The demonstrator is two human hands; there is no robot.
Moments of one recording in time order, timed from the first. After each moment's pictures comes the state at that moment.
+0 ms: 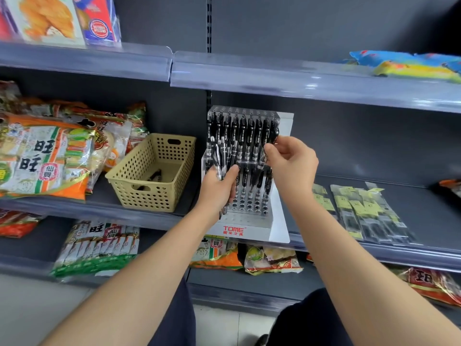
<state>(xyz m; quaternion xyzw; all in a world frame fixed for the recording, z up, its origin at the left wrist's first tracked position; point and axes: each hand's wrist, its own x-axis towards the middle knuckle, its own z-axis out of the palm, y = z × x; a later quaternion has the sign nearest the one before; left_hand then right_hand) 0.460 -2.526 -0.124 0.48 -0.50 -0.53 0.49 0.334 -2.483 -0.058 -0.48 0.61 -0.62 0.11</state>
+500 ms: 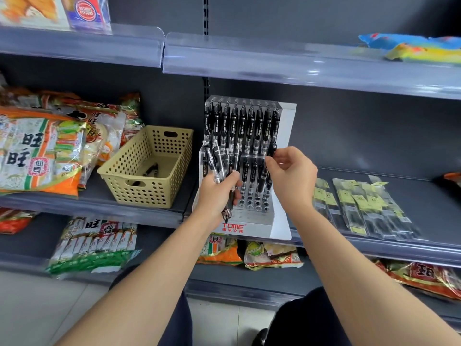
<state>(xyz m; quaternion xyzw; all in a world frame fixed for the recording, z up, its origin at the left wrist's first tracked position) 0.454 -2.525 -0.140 0.43 -0.42 -0.60 0.53 0.321 -2.491 -0.095 -0.50 0.66 -0.56 0.07</state>
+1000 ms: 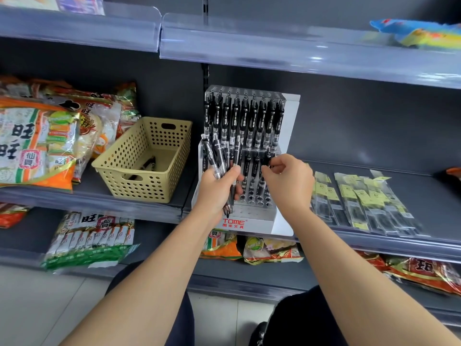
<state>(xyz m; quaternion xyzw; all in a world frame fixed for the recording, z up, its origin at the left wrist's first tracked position) 0.454 -2.526 -0.144 0.42 -0.45 -0.58 0.54 0.325 -2.499 -0.115 -0.51 0.73 -0.44 0.04</state>
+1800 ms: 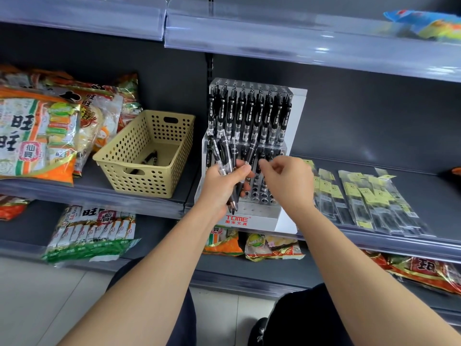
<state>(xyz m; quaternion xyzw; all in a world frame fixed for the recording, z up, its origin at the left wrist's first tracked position) 0.457 -2.529 -0.145 0.37 -0.42 -0.64 0.52 0.329 -2.503 -0.119 -0.57 0.72 -0.39 0.05</state>
